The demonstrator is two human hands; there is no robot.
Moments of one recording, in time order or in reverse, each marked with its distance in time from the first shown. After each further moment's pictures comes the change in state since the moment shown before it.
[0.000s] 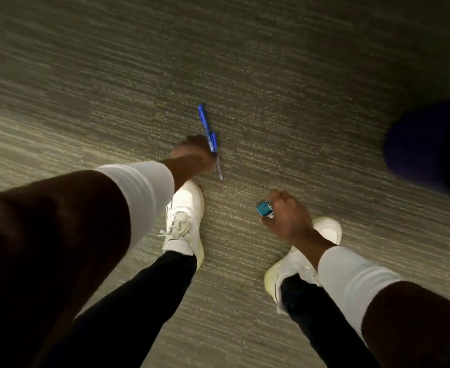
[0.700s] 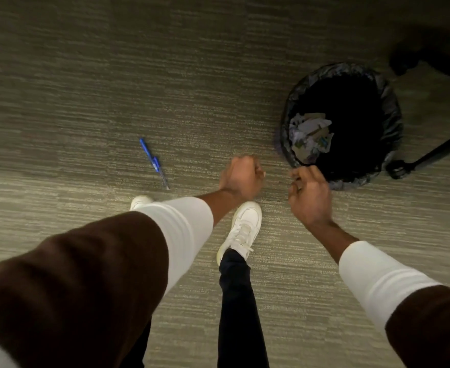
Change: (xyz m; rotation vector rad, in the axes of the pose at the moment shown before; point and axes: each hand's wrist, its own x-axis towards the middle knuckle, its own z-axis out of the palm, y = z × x) left_hand -0.237 0.273 -0.007 -0.241 0.071 0.495; right_hand -0.190 0.154 -0.191 0.287 0.676 0.168
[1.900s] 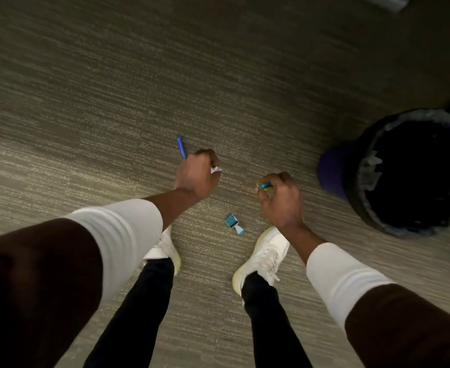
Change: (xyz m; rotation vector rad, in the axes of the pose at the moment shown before) left_hand 0.021 -0.232 -0.109 -0.021 0.245 -0.070; right_hand 0.042 -0.152 0.145 -0.035 -0.178 -0.120
